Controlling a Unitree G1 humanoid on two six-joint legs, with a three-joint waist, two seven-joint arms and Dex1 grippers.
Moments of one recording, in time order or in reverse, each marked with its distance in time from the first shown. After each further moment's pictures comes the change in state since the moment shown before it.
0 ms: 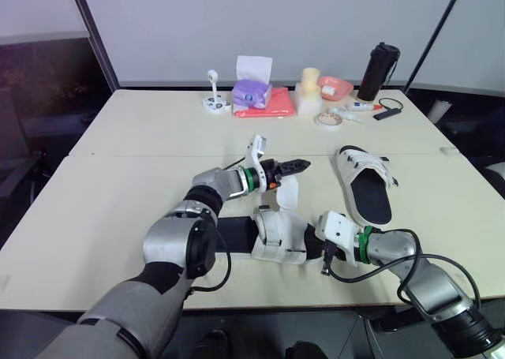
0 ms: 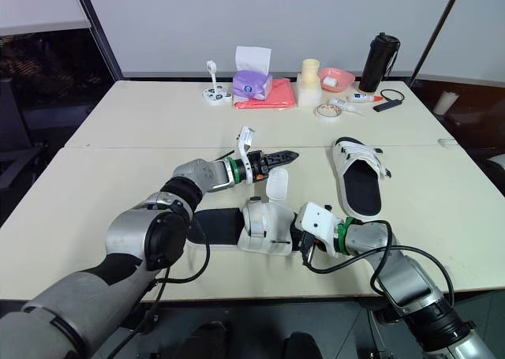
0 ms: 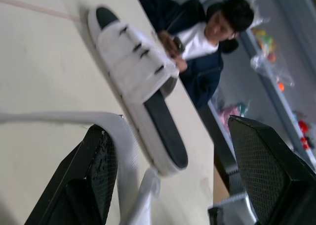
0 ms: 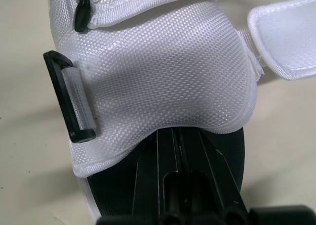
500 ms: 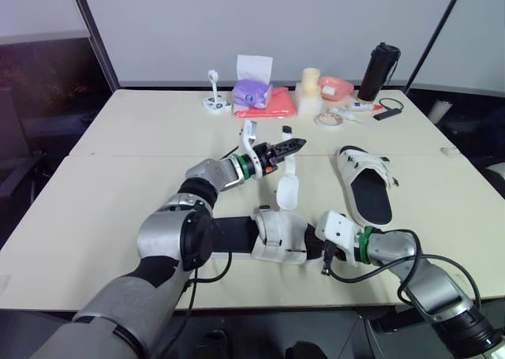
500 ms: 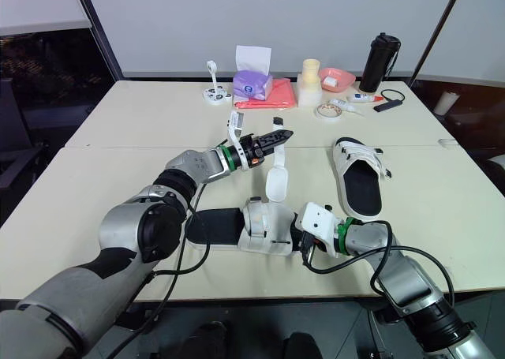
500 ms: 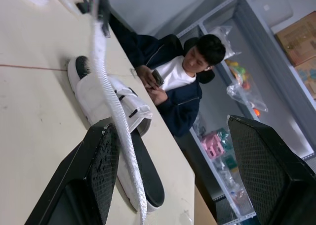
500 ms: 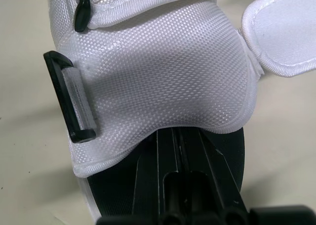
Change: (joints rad) left arm -0.031 0.035 0.042 0.001 -0.042 -0.014 -0.056; right arm 0.000 0.000 0.000 -0.003 -0.001 0.003 -0.001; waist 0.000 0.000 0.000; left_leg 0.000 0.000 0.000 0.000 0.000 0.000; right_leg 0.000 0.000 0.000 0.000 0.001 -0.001
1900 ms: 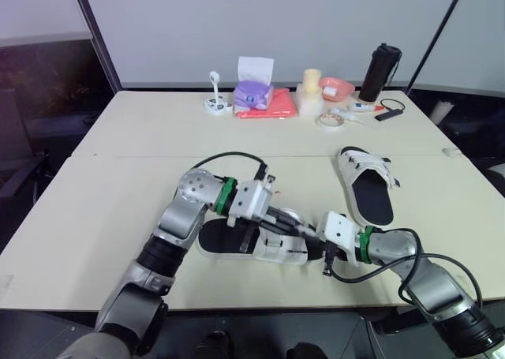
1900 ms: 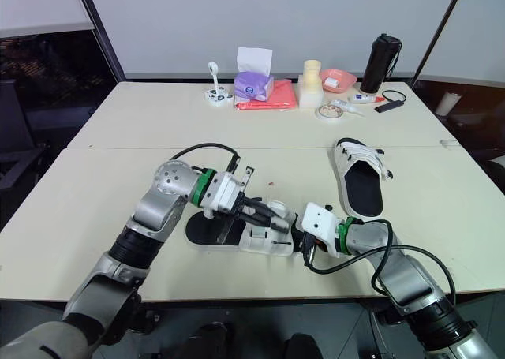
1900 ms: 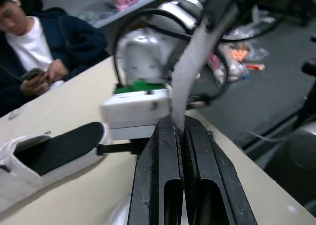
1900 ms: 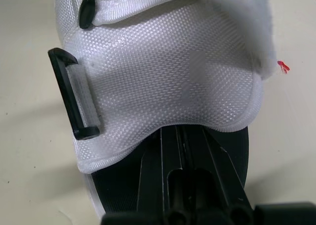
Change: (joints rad) left arm 0.612 0.256 -0.719 -1.219 0.194 -0.654 -0.655; right arm -0.006 -0.014 0.002 0.001 -0.010 0.000 0.023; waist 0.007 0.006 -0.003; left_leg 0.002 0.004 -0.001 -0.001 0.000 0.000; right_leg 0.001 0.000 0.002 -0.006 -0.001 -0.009
